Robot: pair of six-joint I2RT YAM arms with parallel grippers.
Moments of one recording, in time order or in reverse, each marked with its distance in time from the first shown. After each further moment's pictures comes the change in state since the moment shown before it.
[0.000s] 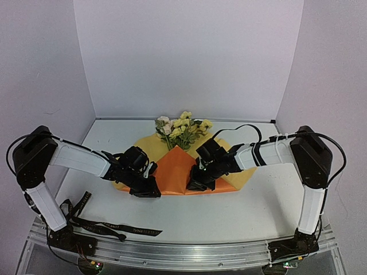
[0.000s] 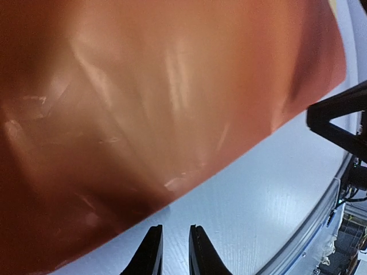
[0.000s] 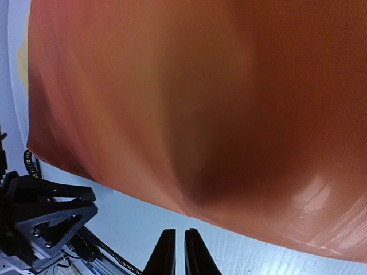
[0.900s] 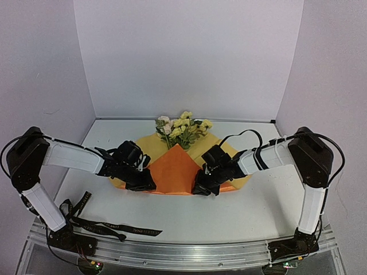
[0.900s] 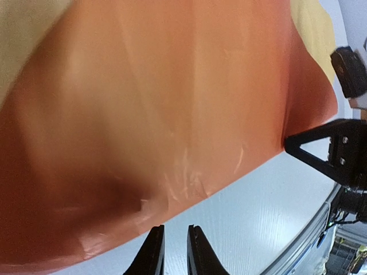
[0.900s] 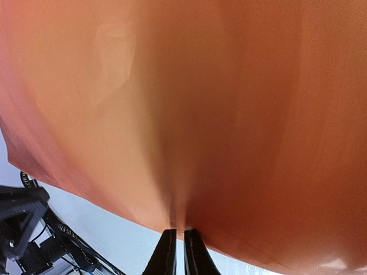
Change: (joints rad) left arm 0.052 -0.053 -0.005 -0.011 -0.052 -0.035; right arm -0.023 -0.004 -0.117 0.105 0.002 0.090
